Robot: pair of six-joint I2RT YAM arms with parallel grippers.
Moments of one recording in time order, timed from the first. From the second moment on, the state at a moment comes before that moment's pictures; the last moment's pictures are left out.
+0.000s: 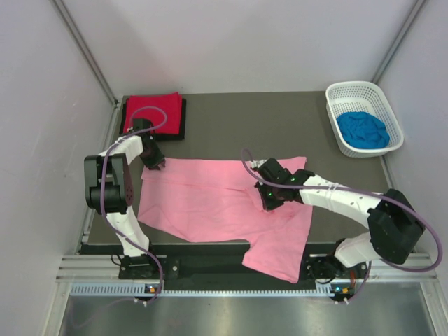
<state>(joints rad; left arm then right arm) 0.07 1.87 1.25 -0.54 0.02 -0.48 0.81 1.41 0.88 -0.57 0.01 0.32</state>
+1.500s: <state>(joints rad) 0.03 1.58 1.19 -0.61 0.17 -0.43 0.90 1.68 1.05 -0.59 0.15 0.34</state>
